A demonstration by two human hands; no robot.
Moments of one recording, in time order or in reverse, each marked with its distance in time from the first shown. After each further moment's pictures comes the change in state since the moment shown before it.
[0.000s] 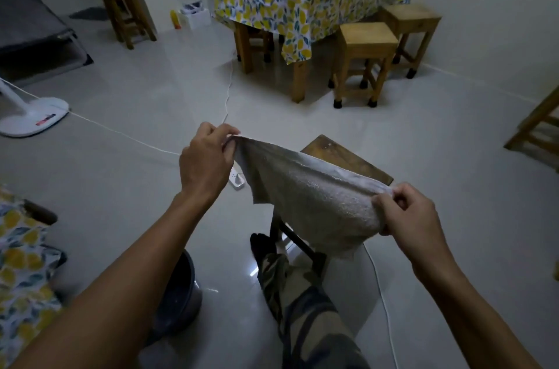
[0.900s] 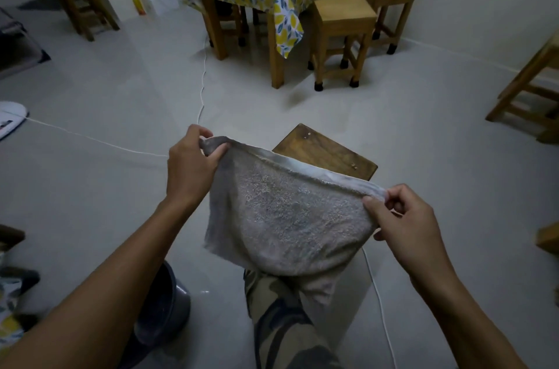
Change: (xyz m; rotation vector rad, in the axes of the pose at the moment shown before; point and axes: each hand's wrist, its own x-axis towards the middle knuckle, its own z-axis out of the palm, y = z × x) left_hand 0.015 0.005 0.061 -0.278 -0.117 -0.174; right_hand 0.015 0.034 -0.009 0.078 0.057 0.046
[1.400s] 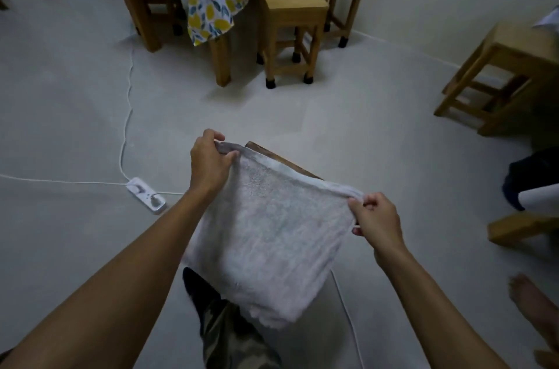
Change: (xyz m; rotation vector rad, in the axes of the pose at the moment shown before) left_hand 0.116 -0.010 0.238 -0.192 -0.254 -0.101; right_hand 0.188 0.133 0.032 -0.012 0.233 0.402
